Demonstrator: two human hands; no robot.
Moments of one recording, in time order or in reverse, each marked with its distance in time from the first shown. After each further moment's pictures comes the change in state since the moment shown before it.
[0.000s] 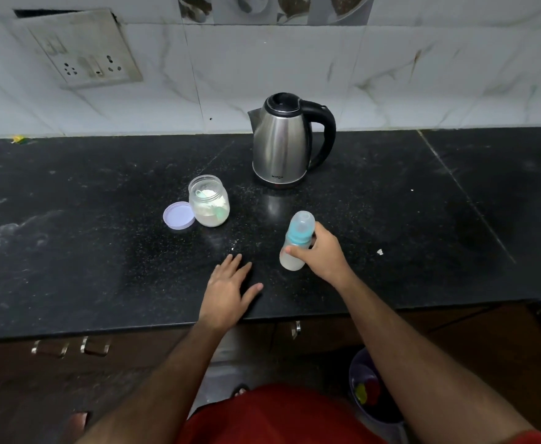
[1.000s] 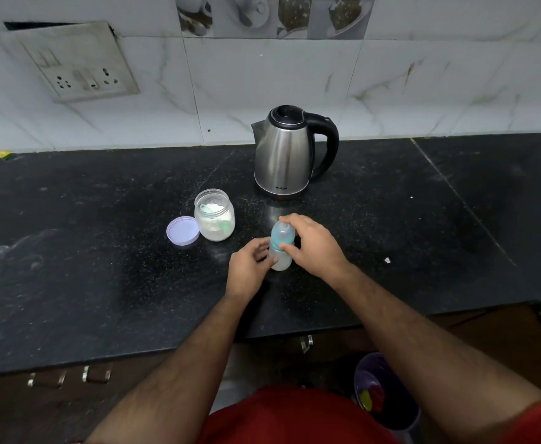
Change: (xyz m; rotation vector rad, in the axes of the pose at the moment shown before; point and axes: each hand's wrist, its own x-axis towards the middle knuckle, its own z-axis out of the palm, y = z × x) left_hand 0.073 0.026 -0.026 -0.828 0.025 -0.147; right_hand 0.020 -0.049 0.015 -0.504 0.014 -0.348
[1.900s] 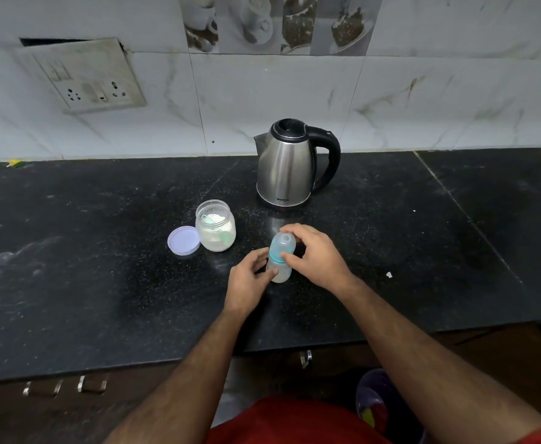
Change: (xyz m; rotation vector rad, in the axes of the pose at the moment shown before) left_hand -0.001 -0.006 0.003 -0.041 0.016 -0.014; right_hand 0.002 0.006 -0.007 0.176 -0.002 -0.012
